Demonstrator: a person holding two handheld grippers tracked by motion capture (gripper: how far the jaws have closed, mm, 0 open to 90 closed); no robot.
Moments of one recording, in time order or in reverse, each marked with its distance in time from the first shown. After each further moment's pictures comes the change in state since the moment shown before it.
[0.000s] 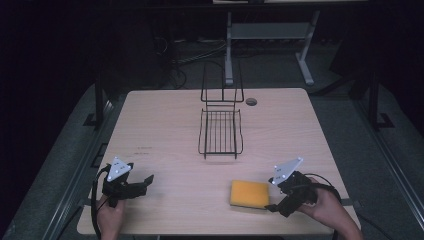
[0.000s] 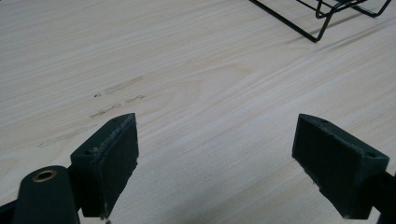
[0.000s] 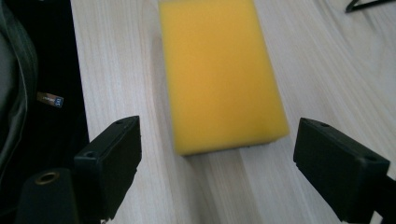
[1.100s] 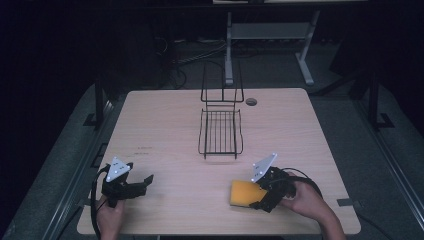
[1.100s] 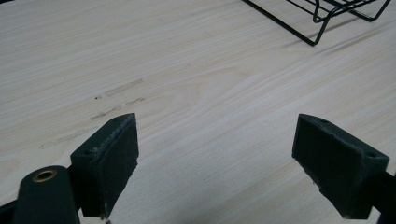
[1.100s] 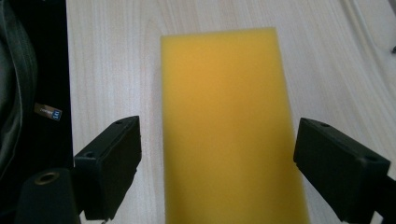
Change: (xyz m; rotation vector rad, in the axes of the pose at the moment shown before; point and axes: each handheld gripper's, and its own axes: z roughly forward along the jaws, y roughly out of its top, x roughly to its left) left arm 0.000 0.001 -0.002 -0.007 -0.001 0.002; right arm -0.007 0.036 0.036 0.043 0.070 -0.068
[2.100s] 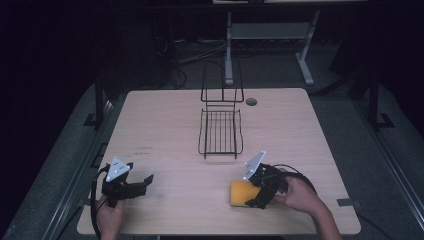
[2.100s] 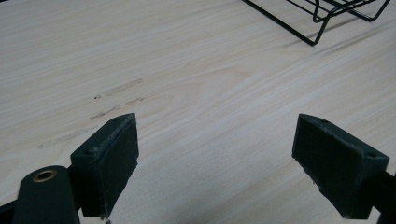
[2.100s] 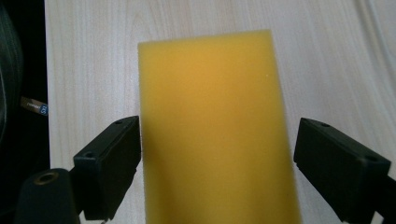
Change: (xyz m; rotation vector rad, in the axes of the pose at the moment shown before) left arm 0.001 0.000 0.000 0.000 -0.004 -0.003; right arm -0.009 0.014 0.015 0.073 0.017 -0.020
